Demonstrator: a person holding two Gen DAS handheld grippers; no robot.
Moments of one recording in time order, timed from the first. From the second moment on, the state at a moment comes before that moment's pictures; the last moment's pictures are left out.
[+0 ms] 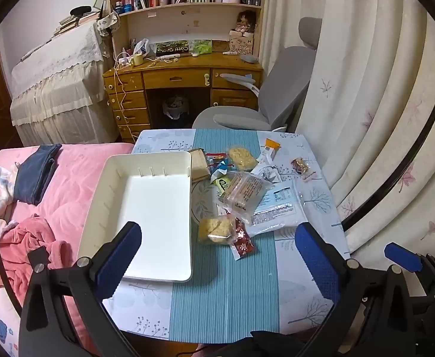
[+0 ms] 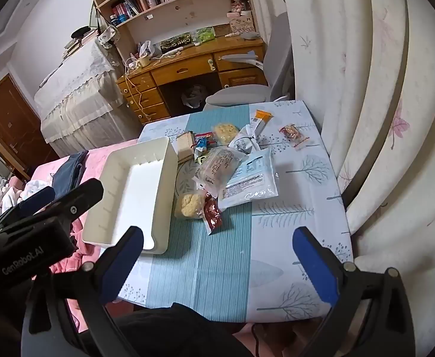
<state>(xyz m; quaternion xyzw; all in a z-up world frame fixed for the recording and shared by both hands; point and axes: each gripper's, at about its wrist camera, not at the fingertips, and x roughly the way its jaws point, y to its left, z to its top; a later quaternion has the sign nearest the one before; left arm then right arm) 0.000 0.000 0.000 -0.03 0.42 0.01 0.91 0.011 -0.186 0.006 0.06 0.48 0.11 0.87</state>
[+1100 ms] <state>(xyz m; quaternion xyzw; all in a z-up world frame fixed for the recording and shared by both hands) 0.000 0.021 -0.005 -0.05 0.43 0.03 0.90 0.023 -0.169 -0.008 0.07 0.50 0.11 0.86</state>
